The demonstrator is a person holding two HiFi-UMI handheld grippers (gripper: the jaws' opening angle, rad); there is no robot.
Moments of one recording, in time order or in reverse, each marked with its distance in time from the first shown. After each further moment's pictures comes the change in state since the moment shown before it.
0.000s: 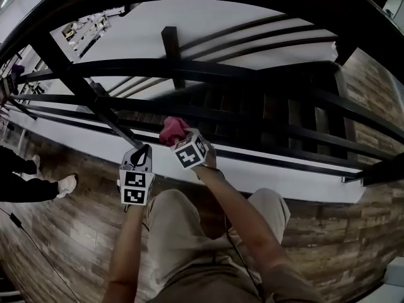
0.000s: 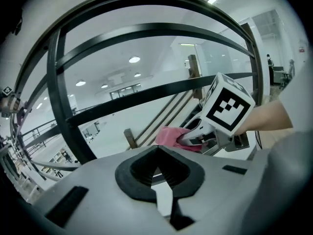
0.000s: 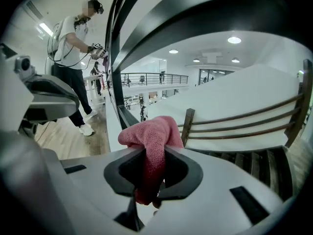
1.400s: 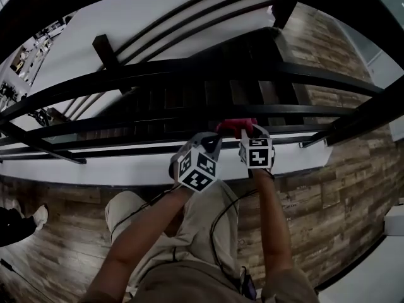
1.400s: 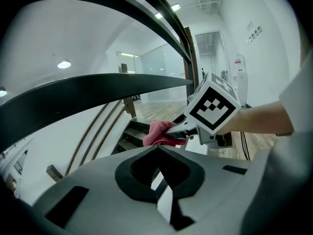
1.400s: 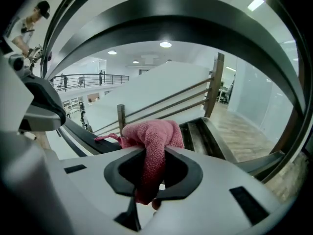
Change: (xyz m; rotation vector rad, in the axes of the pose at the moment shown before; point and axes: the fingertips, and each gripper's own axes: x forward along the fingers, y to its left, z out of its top) left arm 0.097 -0.504 0.189 0.295 -0.144 -0.686; right arm -0.363 -0.380 -0.264 0.316 0.007 -0.645
